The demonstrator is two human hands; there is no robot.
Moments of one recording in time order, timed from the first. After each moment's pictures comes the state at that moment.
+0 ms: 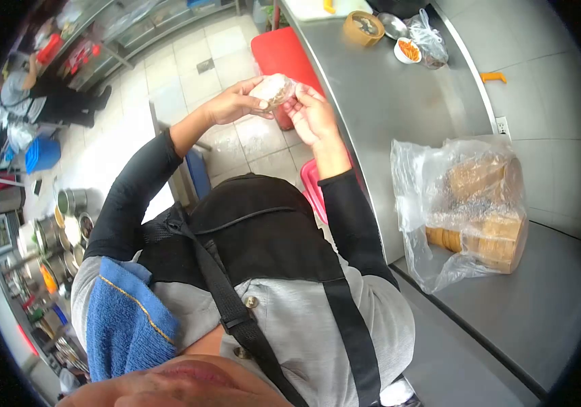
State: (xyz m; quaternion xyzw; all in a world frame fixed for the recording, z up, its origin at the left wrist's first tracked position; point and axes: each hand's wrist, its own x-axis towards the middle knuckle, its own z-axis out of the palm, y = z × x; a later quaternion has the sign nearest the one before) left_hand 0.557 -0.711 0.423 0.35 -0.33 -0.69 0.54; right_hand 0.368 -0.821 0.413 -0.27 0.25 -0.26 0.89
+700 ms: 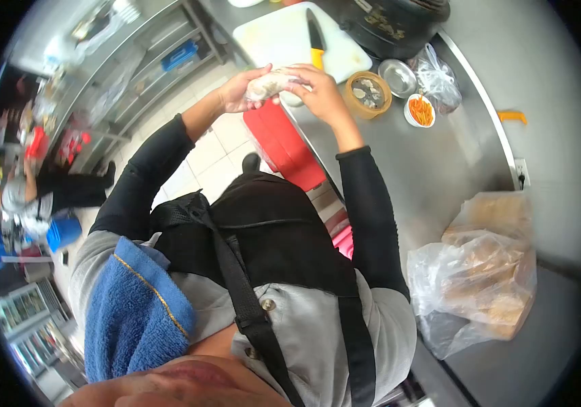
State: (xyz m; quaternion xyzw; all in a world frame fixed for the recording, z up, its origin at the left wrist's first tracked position) left_hand 0.805 -1.060 0.415 0.37 -0.33 -0.79 0.37; right_hand 0.579 -1.138 0.414 -0.79 0.14 -0.39 0.46
